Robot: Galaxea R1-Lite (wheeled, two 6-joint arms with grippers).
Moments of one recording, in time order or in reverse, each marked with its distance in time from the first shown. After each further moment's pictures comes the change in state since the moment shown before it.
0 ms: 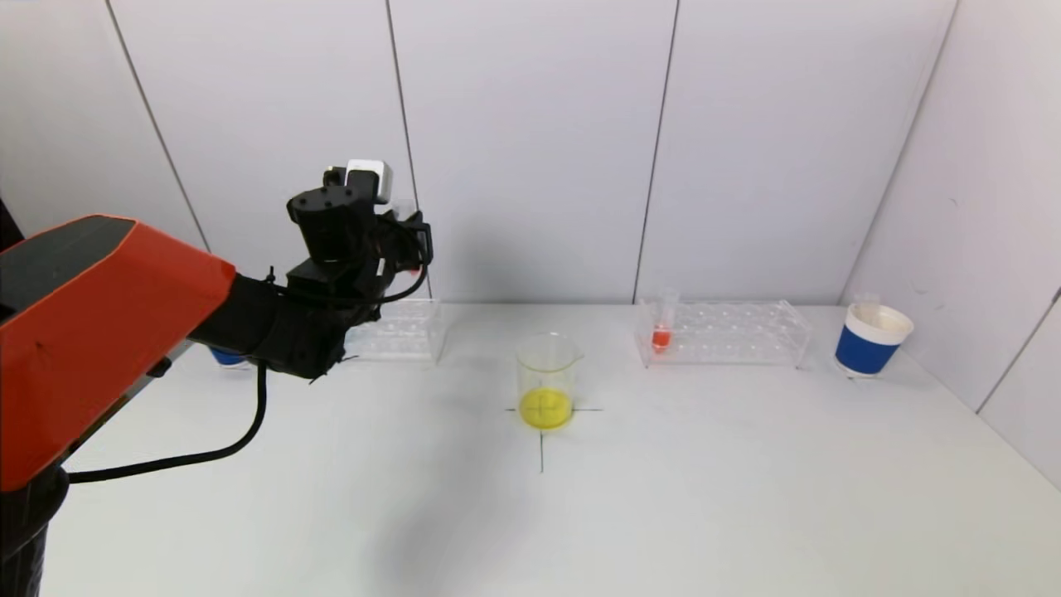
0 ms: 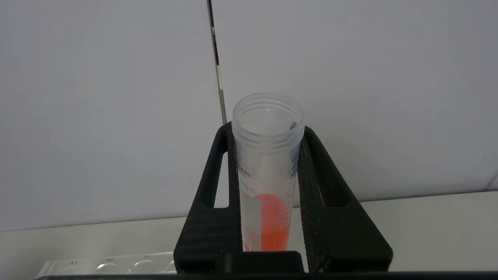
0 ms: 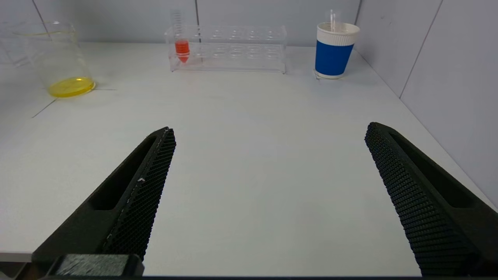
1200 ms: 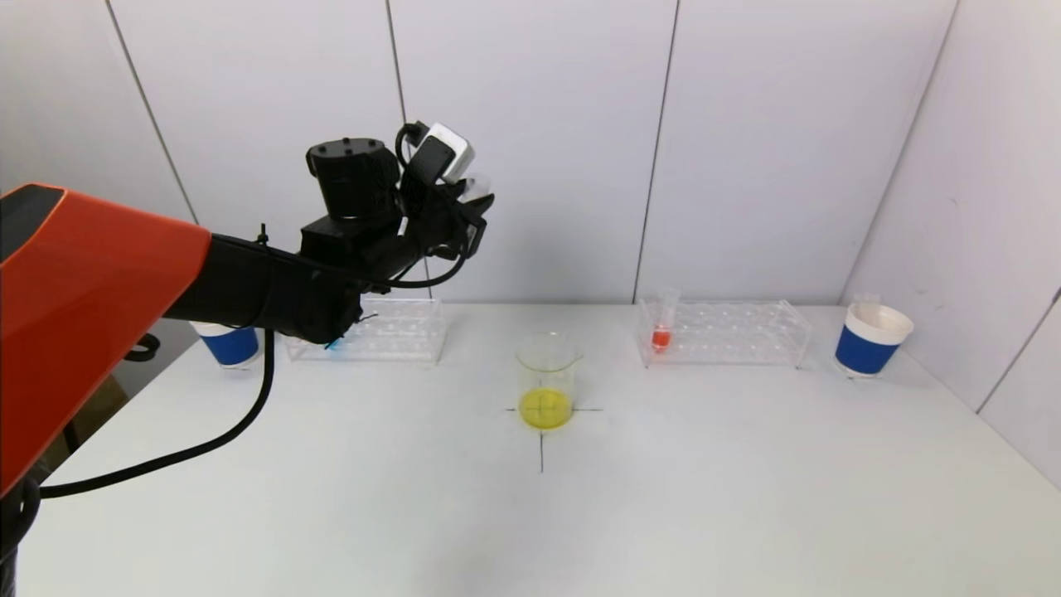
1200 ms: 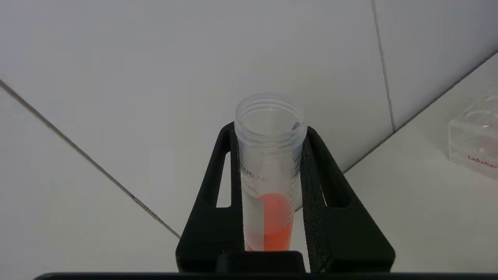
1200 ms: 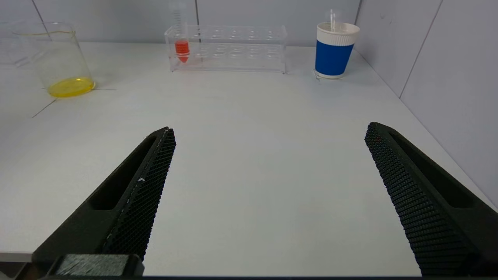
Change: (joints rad) left arm -0.083 -0.058 -0.139 0.211 -0.366 0.375; right arm 0.000 0.000 0.000 0.000 0.000 0.000
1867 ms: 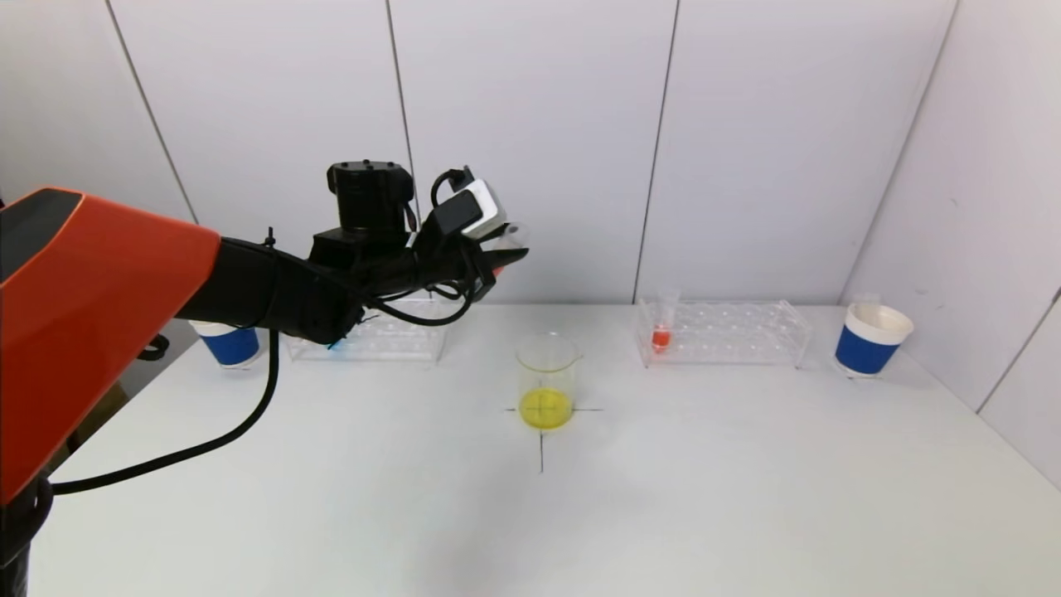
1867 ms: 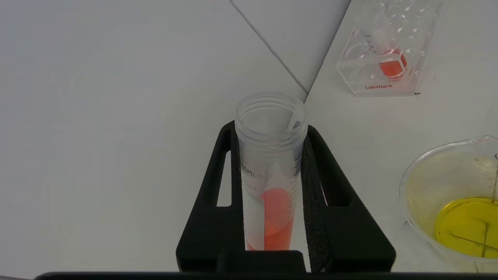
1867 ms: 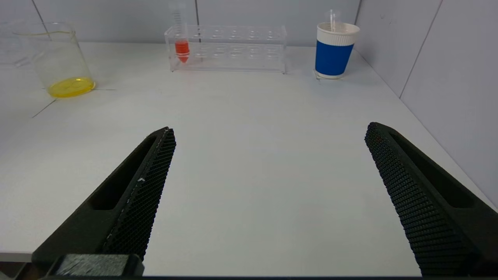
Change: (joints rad) left arm 0.010 0.022 -0.013 0.180 -0.372 0.310; right arm 0.000 0.000 0.000 0.000 0.000 0.000
